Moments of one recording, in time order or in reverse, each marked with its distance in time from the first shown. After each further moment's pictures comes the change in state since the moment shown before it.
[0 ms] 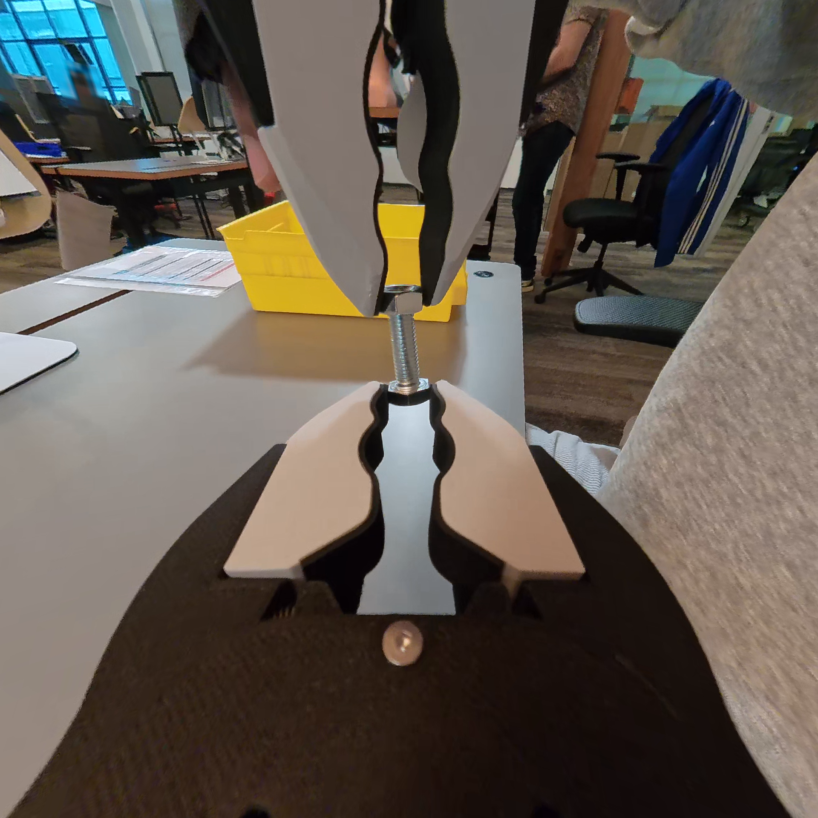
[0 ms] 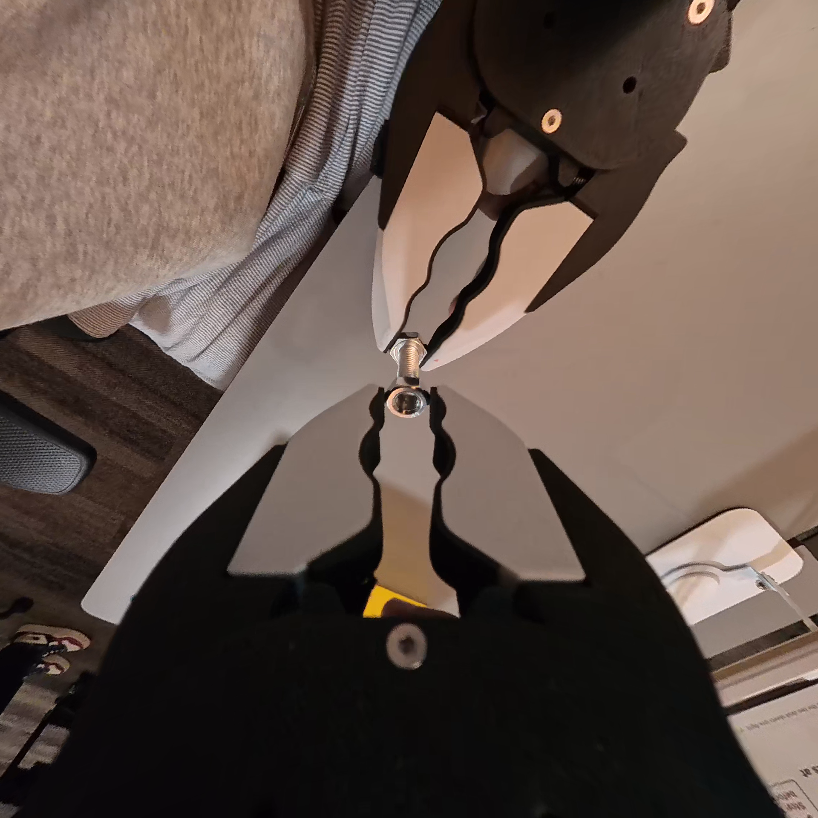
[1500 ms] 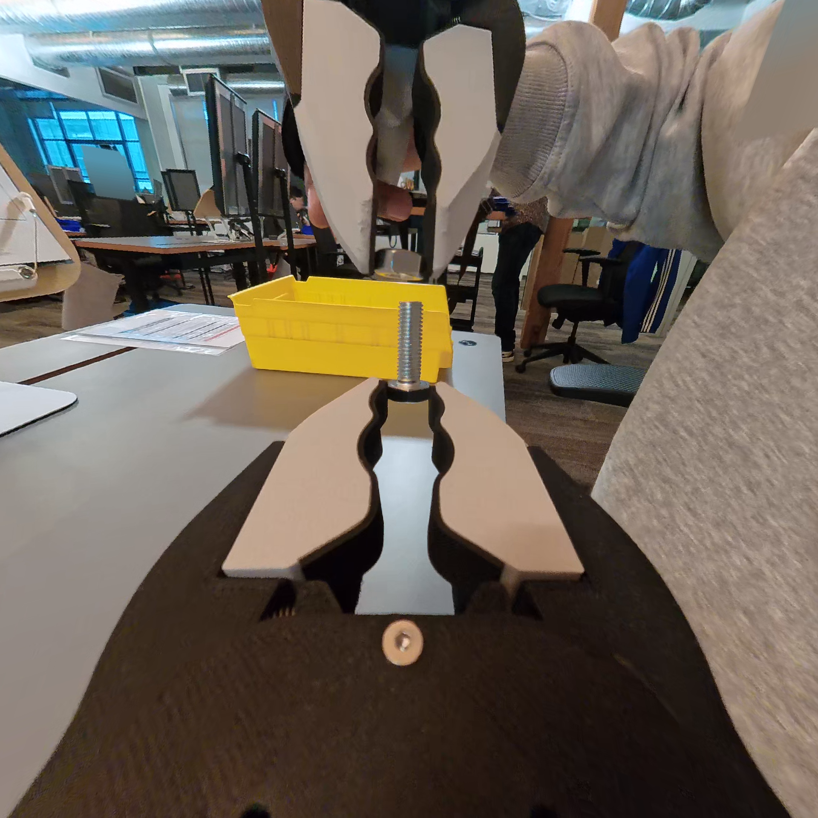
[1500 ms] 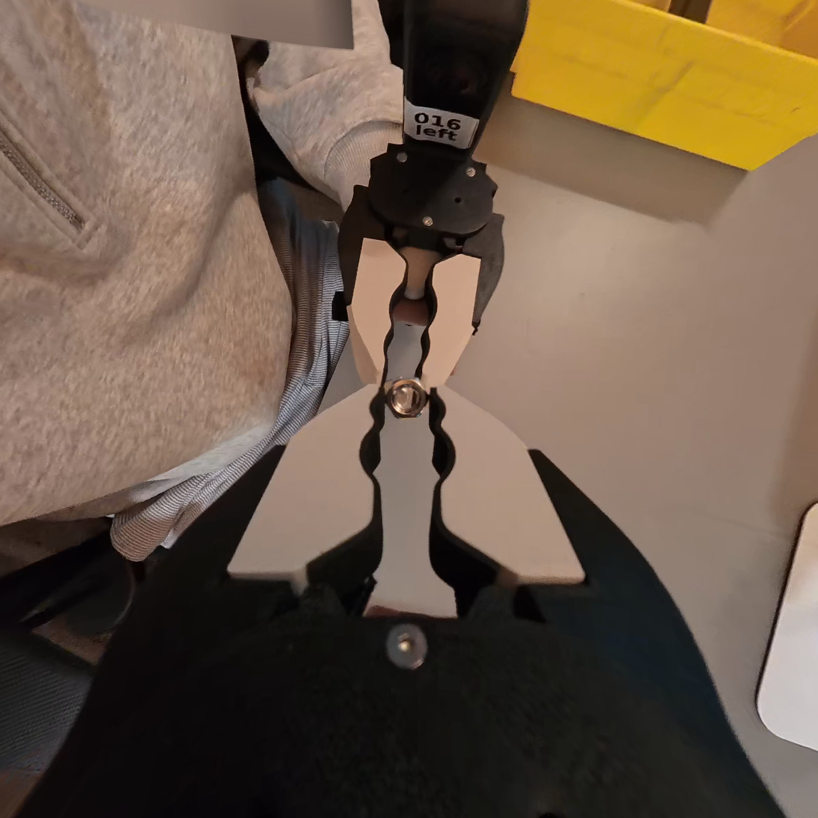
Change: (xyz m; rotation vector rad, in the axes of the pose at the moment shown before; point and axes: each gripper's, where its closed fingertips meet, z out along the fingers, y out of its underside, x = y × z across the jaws) left arm 0.001 -0.025 -0.011 0.186 0.024 -0.037; right arm 0.006 -0.016 -0.040 0.556 0.173 0.312
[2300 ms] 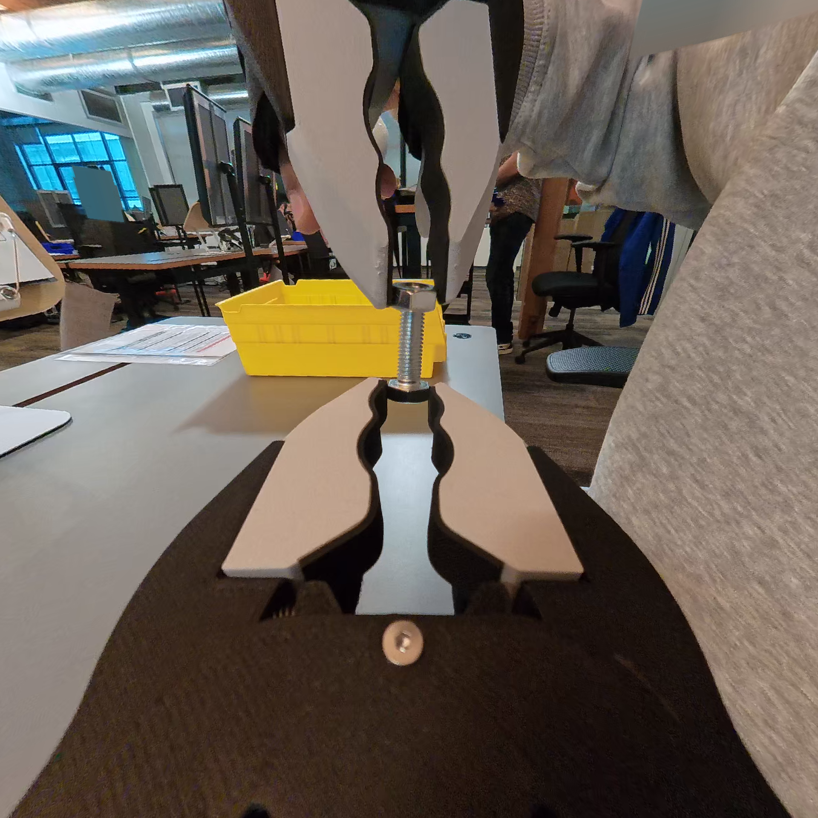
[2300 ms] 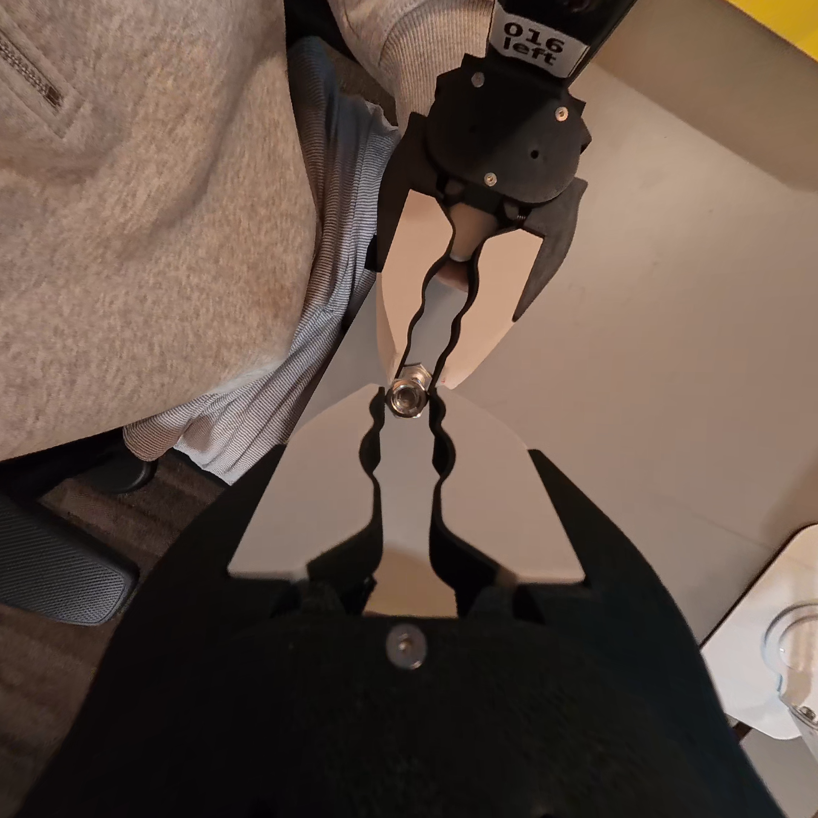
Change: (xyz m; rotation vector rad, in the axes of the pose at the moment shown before) left arm 0.007 0.006 0.002 -0.001 0.030 0.060; right arm -0.017 0.010 0.014 -0.245 -0.114 -0.131
